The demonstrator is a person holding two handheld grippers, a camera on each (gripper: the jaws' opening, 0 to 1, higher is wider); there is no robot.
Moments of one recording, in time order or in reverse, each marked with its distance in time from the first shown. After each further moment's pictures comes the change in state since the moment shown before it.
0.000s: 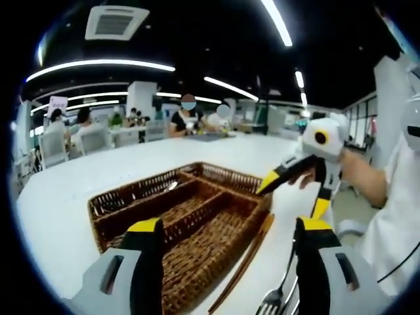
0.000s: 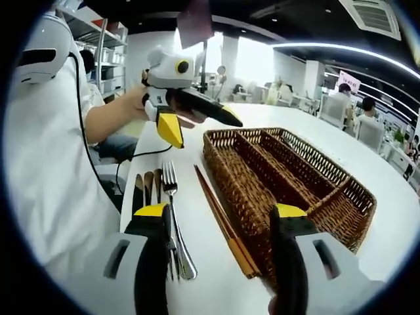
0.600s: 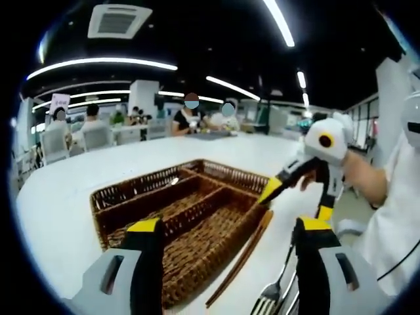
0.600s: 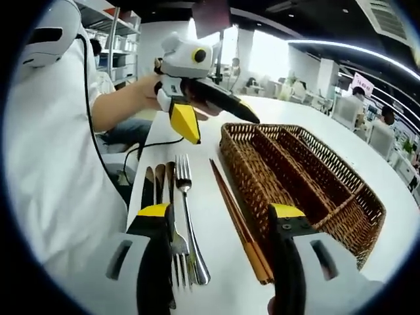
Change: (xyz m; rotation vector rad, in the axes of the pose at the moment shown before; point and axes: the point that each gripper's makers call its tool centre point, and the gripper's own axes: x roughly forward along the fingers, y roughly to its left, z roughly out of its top) left arm -0.007 0.000 -0.007 -0.015 0.003 0.011; right arm 0.013 0.021 -0.002 -0.063 0.056 0.066
